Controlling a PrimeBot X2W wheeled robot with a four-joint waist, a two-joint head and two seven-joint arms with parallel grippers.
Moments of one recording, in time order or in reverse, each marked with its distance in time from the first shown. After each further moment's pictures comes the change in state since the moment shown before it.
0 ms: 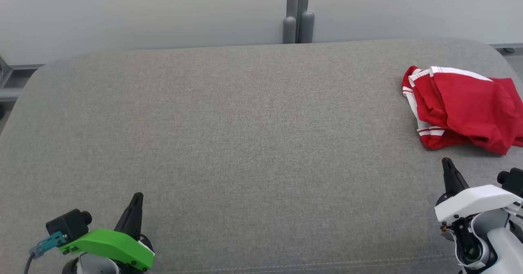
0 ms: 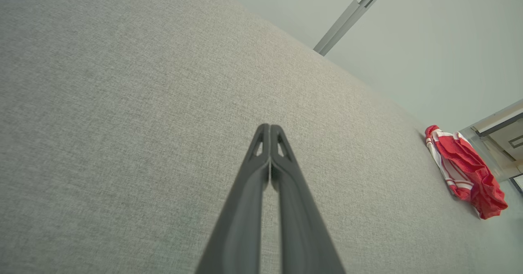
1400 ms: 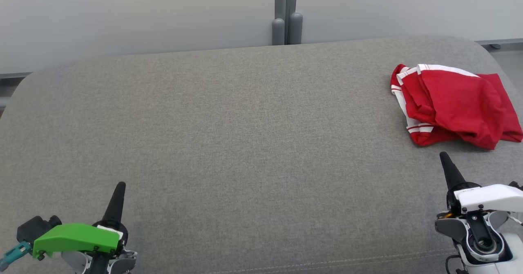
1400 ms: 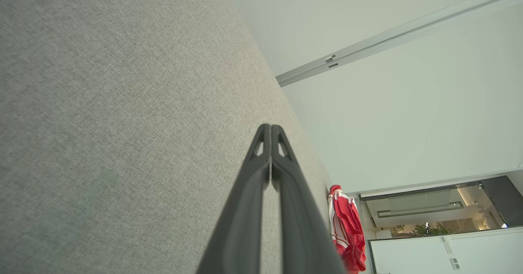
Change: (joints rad) left arm -0.001 -0.113 0.248 0.015 -0.389 -0.104 0.140; right arm -0.001 0.125 -0.188 -0.038 0.481 0.102 0.156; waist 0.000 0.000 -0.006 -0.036
